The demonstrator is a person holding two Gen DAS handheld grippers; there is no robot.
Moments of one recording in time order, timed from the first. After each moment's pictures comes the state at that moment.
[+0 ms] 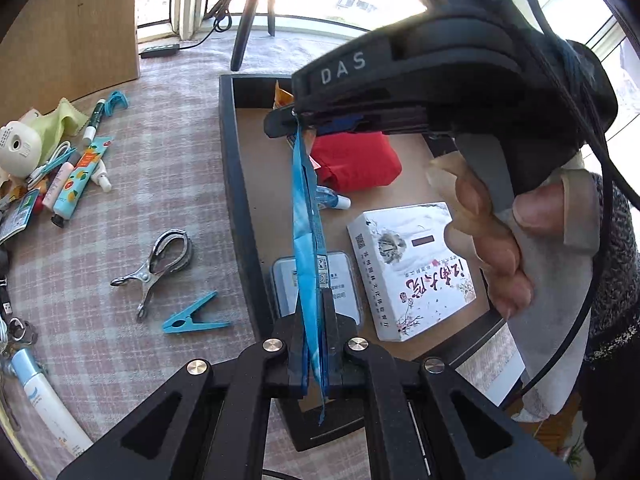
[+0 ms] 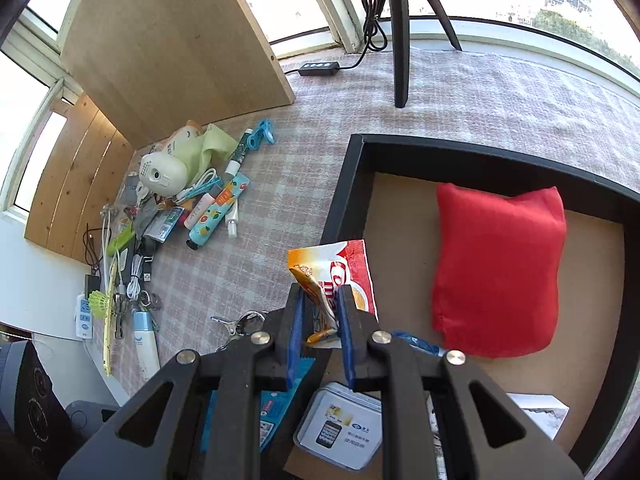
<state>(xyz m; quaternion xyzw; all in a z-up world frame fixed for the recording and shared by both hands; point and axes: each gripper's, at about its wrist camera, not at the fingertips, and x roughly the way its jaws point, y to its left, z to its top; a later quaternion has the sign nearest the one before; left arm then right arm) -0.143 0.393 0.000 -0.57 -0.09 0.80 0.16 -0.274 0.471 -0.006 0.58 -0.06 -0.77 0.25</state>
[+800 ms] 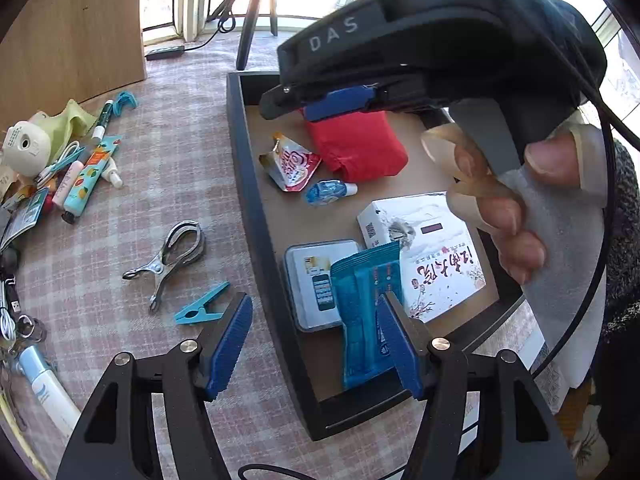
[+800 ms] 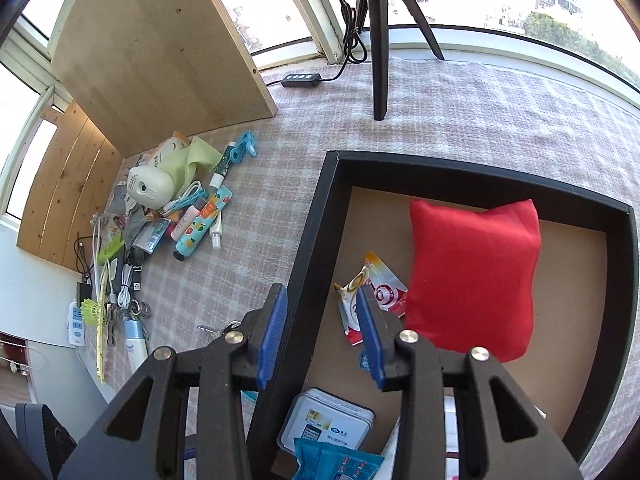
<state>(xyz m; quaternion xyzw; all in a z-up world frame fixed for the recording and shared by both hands) -0.129 0.371 0.002 -0.57 -0.08 0.81 0.15 -0.278 0.466 0.001 0.58 -0.04 -0.77 0.25</state>
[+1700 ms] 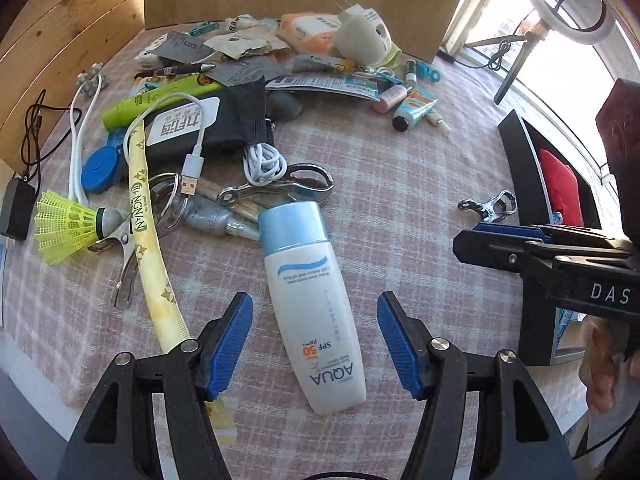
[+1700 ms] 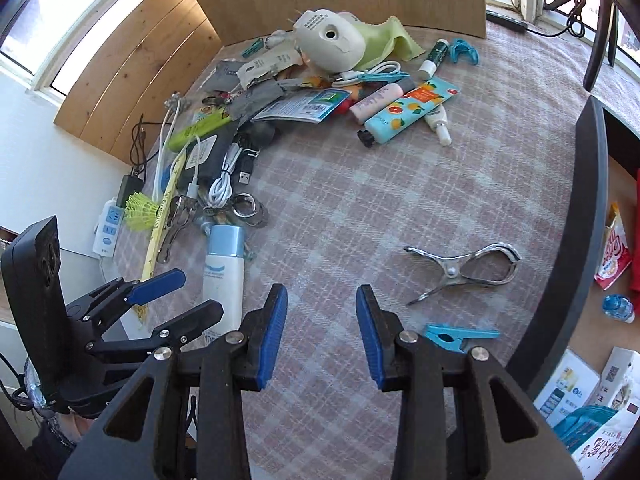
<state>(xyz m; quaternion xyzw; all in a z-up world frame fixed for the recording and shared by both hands) -0.029 0.155 -0.049 -0.56 -0.17 0.80 -0.10 -0.141 0.291 -0.035 0.61 0.04 -0.70 0.38</state>
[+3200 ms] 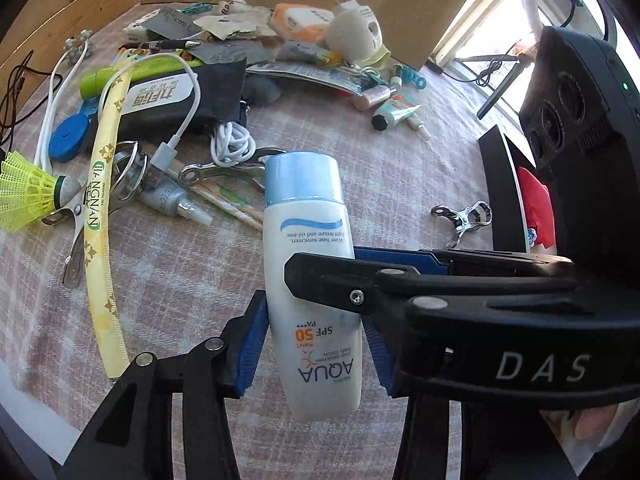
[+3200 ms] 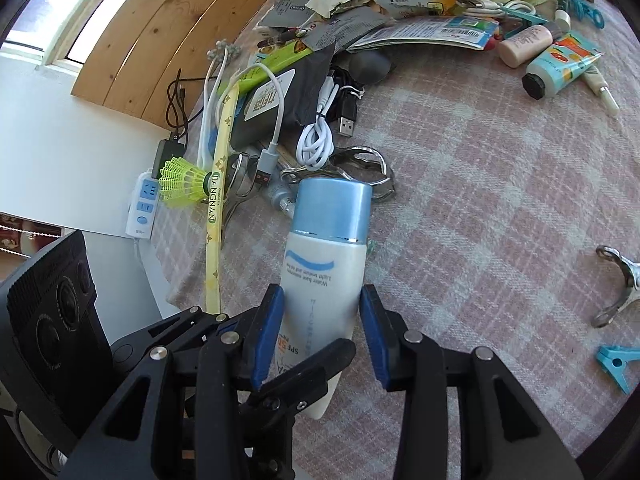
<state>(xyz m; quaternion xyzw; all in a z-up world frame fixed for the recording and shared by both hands) -0.035 0.164 -0.055 -0.54 -0.24 0.81 -0.06 -0.129 0.218 -0.069 0.64 0.00 -0.63 0.44</state>
